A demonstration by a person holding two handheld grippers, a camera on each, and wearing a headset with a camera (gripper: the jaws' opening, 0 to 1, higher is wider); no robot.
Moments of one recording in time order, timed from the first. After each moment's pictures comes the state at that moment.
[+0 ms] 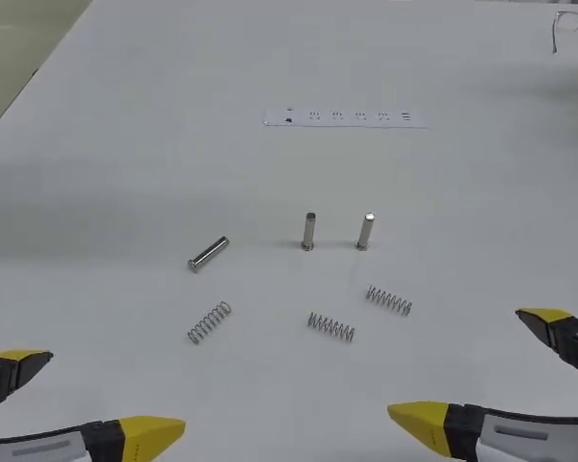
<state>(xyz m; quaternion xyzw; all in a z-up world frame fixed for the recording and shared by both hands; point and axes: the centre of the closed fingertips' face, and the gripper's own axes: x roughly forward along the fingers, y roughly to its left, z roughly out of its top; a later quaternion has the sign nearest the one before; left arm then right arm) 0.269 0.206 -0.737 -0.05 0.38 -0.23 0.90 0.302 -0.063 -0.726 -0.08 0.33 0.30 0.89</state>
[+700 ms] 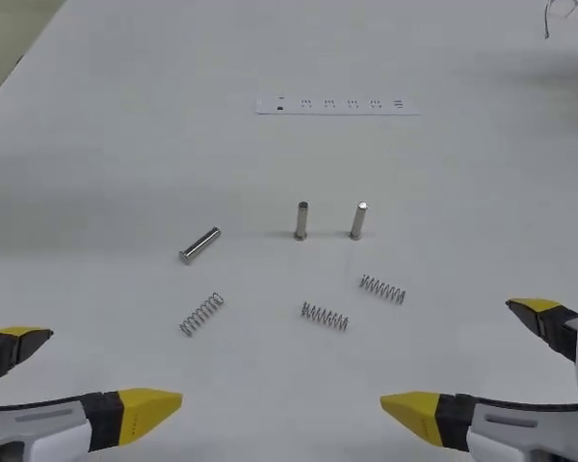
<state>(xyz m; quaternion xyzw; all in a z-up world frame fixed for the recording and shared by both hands) 0.288 0.203 -0.737 -0.04 0.38 -0.24 0.89 0.300 -0.062 -0.729 -0.08 0.33 0.30 0.89</state>
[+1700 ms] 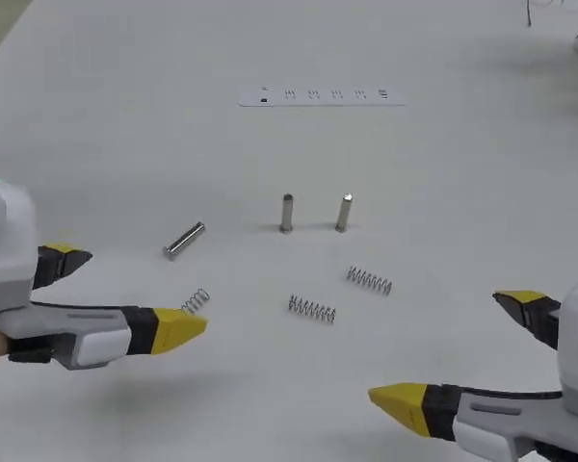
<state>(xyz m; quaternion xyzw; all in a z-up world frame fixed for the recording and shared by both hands) 0.353 0.167 -0.725 0.03 0.36 -0.31 0.88 0.299 -0.064 -0.732 -0.08 0.34 0.30 0.89</state>
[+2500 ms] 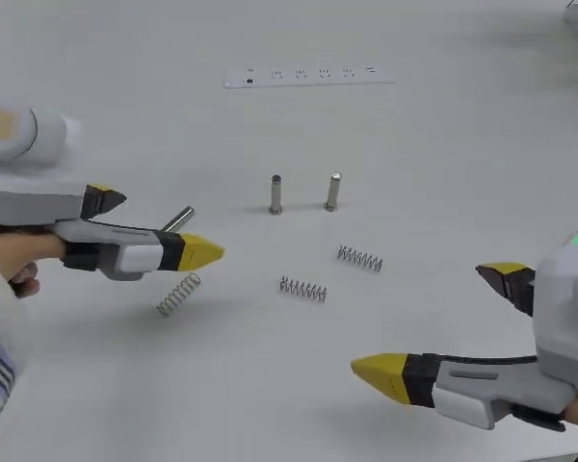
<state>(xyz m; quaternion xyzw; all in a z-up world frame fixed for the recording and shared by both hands) 0.408 0.146 -0.737 0.04 0.35 -0.33 0.88 0.301 -0.060 -0.733 -0.06 0.34 0.30 0.89</state>
